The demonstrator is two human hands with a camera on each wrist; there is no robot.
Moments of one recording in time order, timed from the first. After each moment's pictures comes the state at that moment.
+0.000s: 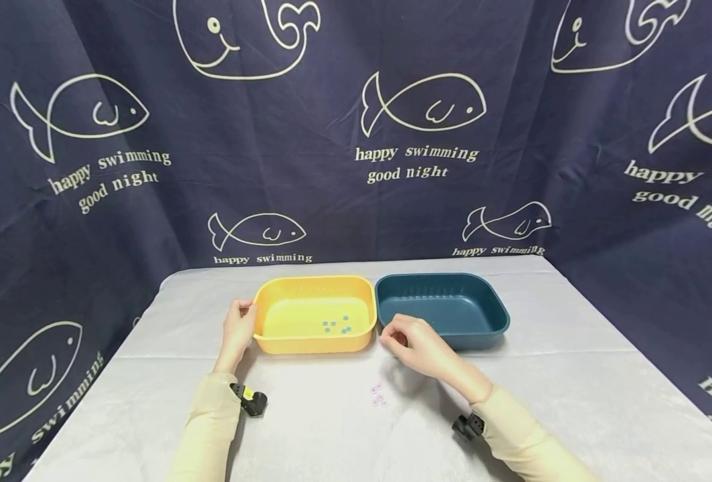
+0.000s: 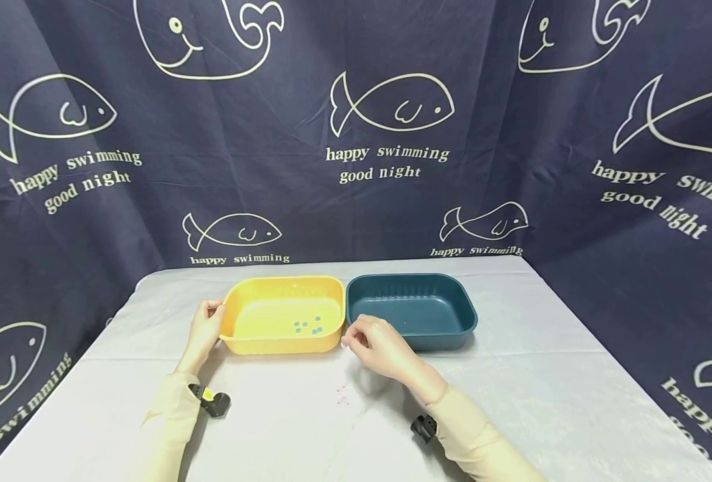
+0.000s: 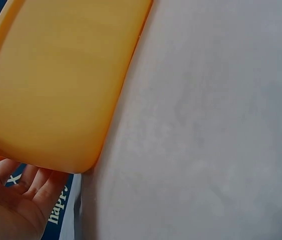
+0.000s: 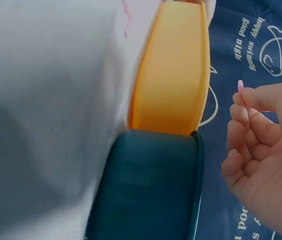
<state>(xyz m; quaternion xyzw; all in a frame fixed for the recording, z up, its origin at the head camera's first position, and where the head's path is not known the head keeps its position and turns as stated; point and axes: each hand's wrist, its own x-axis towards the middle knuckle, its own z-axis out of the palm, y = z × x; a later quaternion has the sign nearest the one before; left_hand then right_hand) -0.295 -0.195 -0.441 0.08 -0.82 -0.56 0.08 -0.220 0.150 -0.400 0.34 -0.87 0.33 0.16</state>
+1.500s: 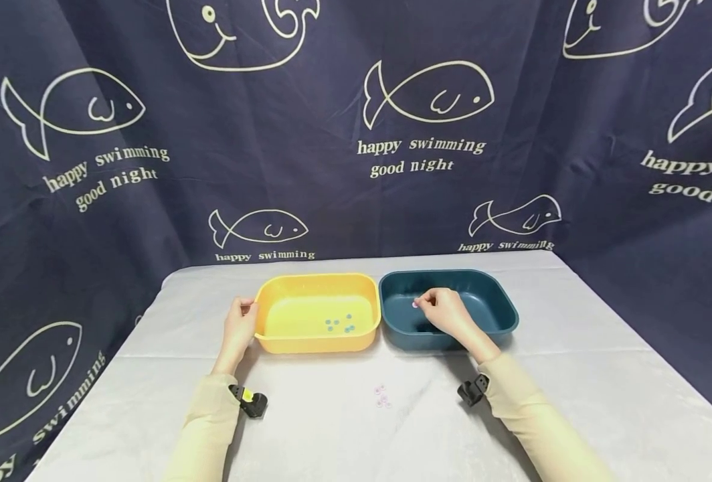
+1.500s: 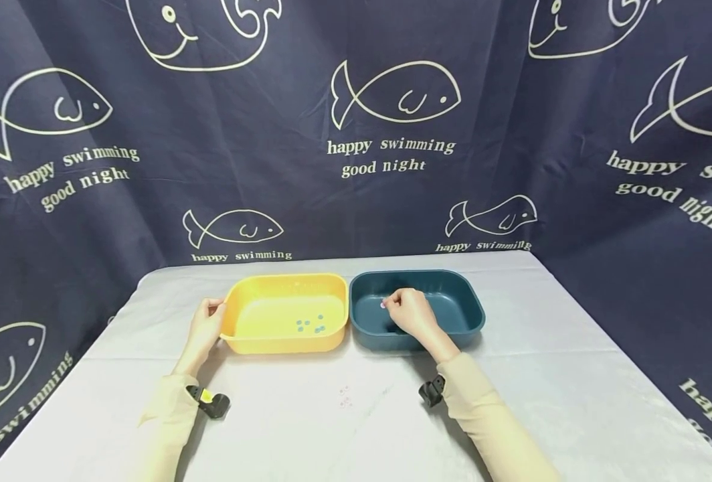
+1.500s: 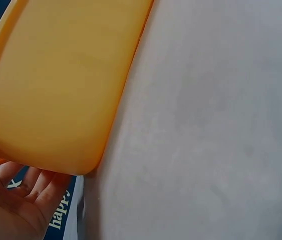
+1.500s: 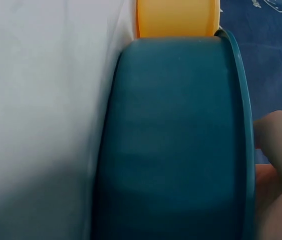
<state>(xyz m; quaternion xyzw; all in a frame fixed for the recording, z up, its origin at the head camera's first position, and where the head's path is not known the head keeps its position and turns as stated) -0.297 -0.195 -0.440 0.09 -0.83 -0.54 0.07 -0.283 0.192 -0.404 0.11 -0.93 0.35 0.11</state>
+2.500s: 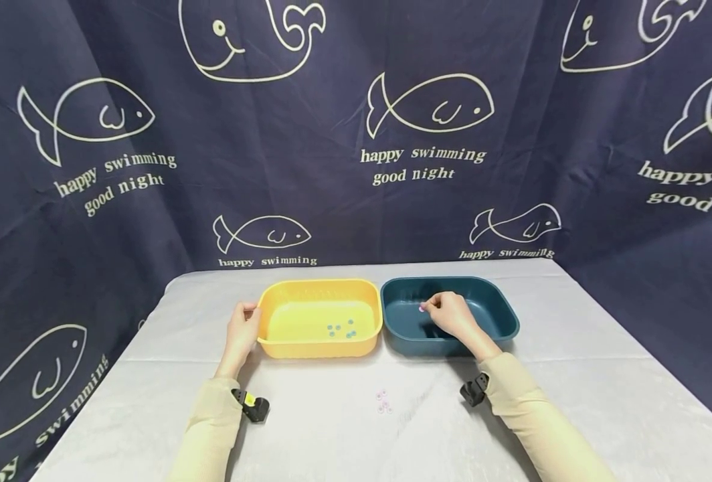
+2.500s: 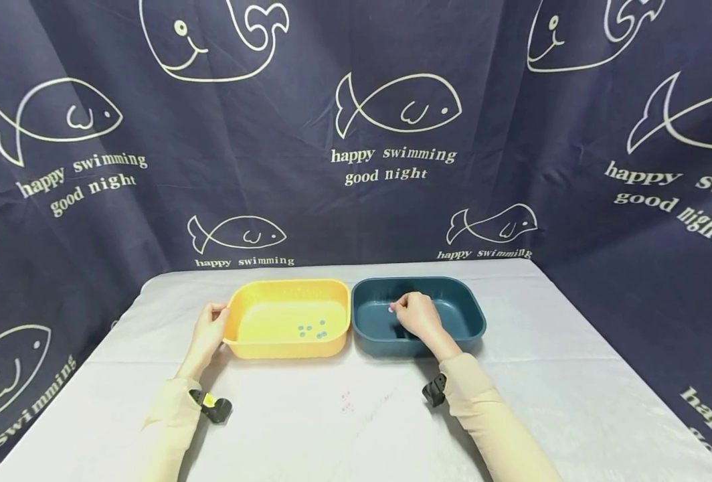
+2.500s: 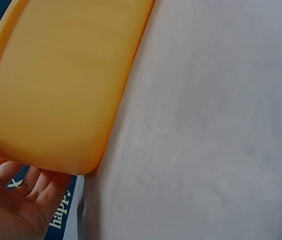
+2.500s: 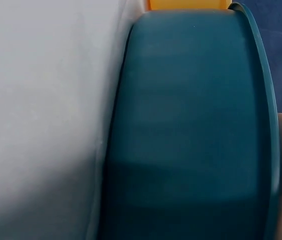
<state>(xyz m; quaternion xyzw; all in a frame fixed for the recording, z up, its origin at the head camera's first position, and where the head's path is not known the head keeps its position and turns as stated) -0.295 -0.195 -0.439 0.08 -0.83 -0.55 0.07 -0.297 0.201 -0.411 0.07 -0.94 0.31 0.09</state>
